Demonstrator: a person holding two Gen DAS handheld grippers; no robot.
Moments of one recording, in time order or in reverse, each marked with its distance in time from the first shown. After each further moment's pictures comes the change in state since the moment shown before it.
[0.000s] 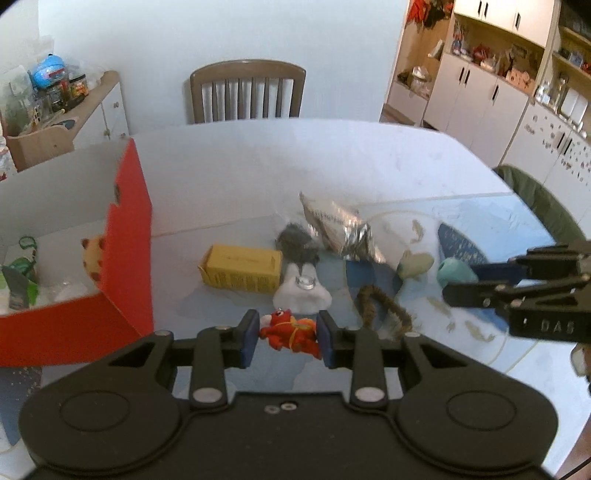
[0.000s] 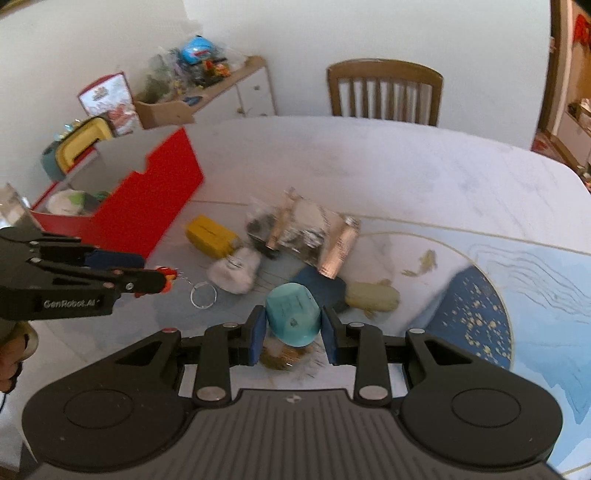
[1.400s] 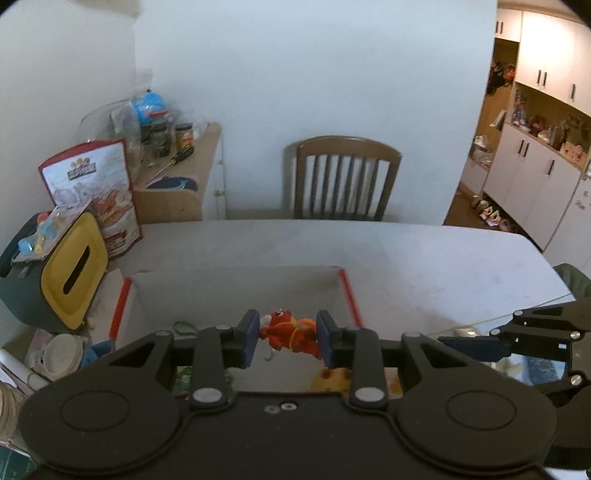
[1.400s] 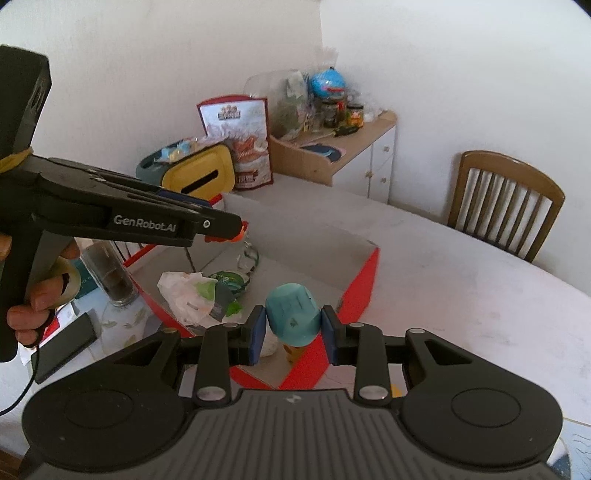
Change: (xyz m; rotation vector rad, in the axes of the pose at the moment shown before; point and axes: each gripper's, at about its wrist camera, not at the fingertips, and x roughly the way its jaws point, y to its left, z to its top) left arm -0.080 0.184 0.081 -0.114 -0.157 0.161; right arm 0.061 0.206 0.133 -0.287 -0.062 0.137
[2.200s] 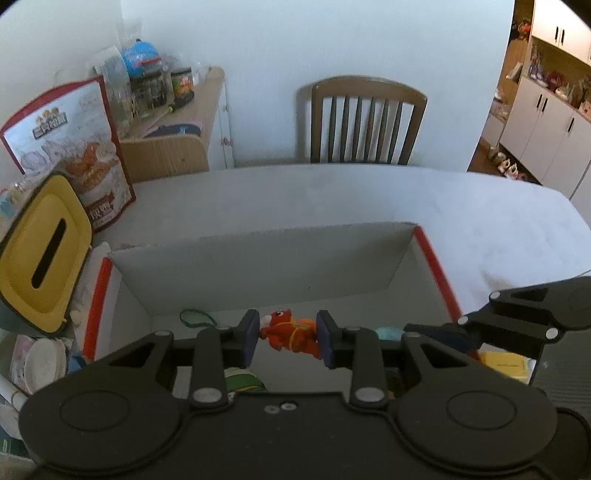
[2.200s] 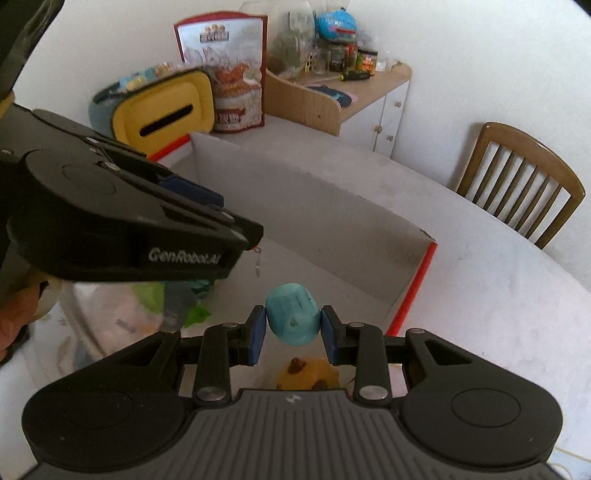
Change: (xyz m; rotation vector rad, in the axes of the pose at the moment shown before) left arm 0.107 0.034 -0.002 0.046 0.175 0.028; right arm 0.142 0.015 0.022 -0.066 0.177 -0.079
